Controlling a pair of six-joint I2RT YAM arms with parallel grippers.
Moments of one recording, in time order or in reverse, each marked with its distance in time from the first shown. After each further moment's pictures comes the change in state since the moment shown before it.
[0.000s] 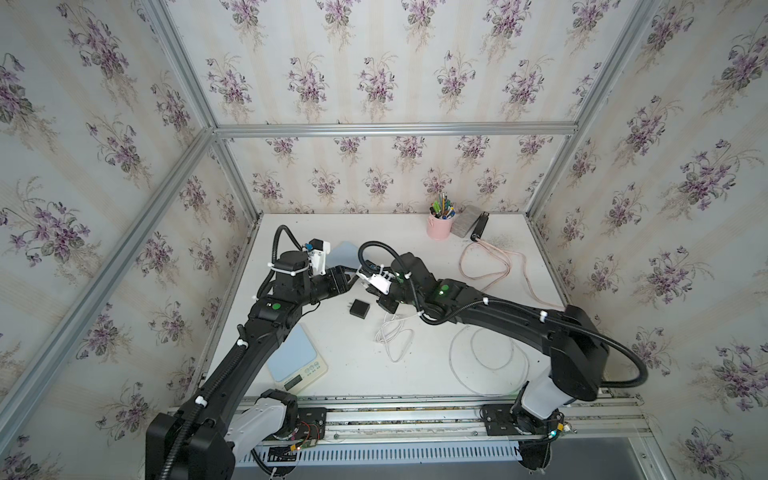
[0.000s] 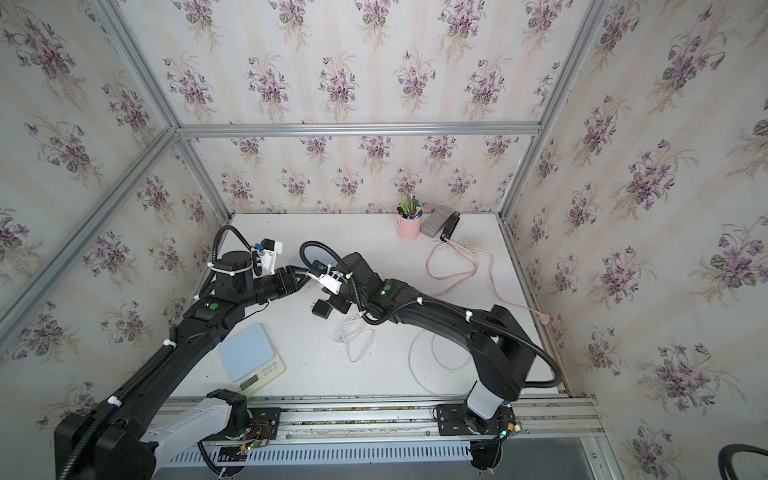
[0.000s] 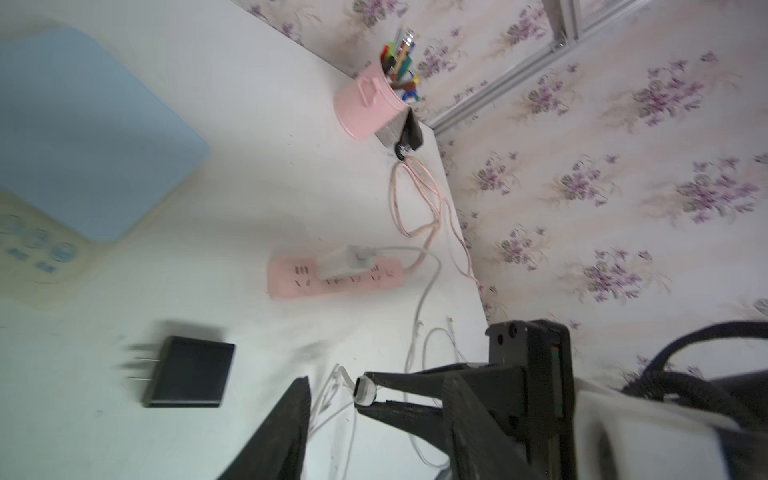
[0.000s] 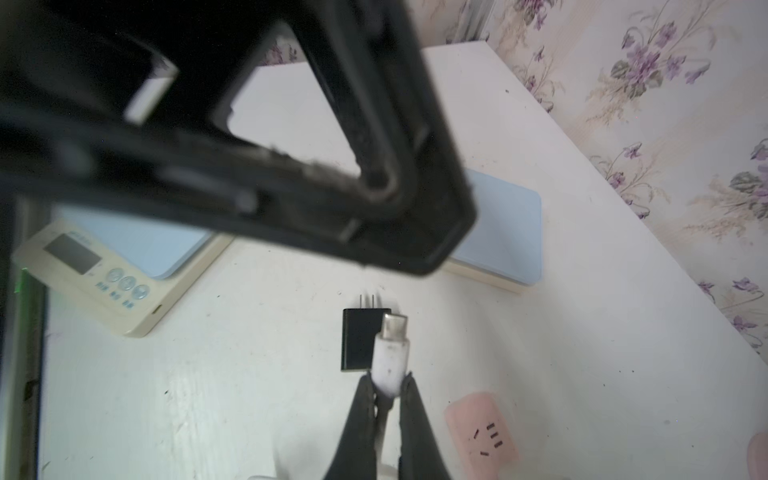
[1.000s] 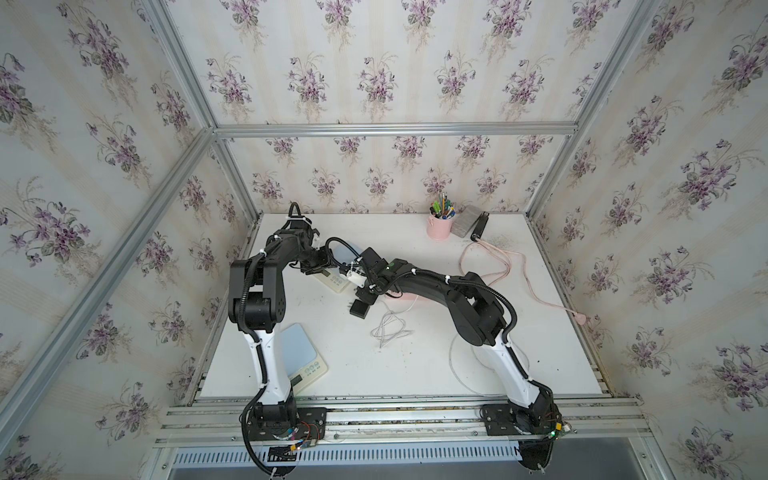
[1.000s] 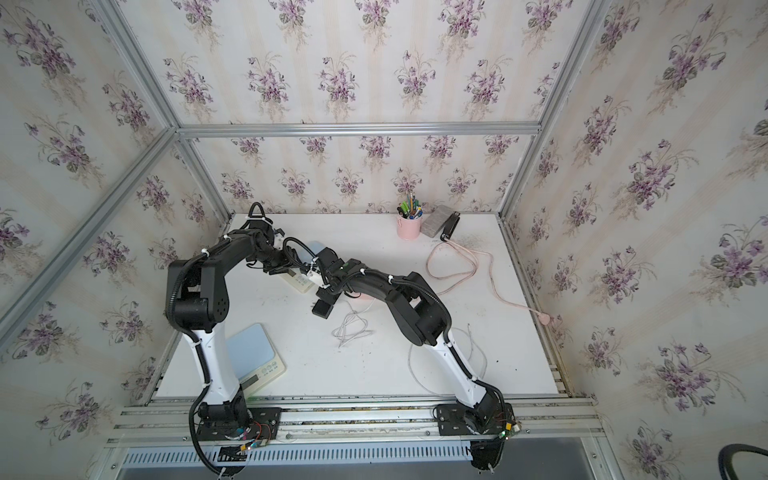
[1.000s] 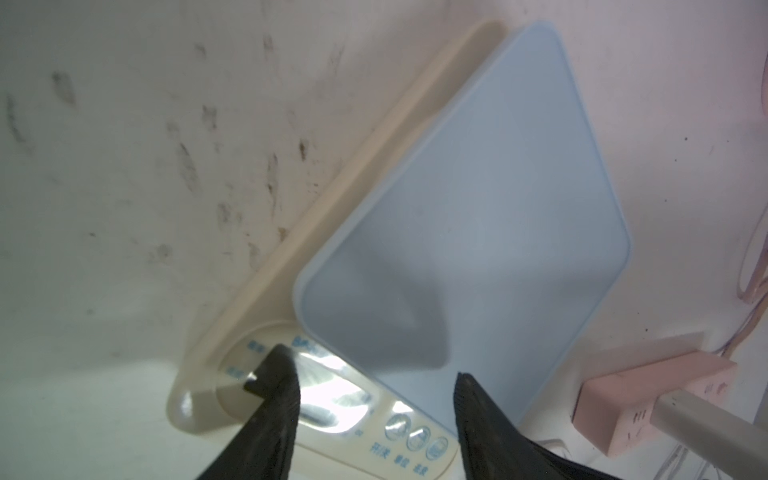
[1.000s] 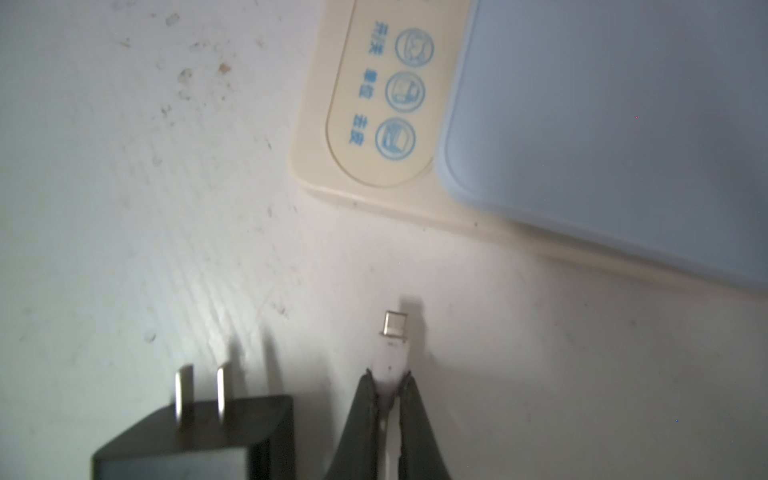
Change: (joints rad) left arm 0.200 0.991 0.701 -0.472 -0.131 0.453; right arm -0.084 0.633 0.549 -0.325 -0.037 -0.029
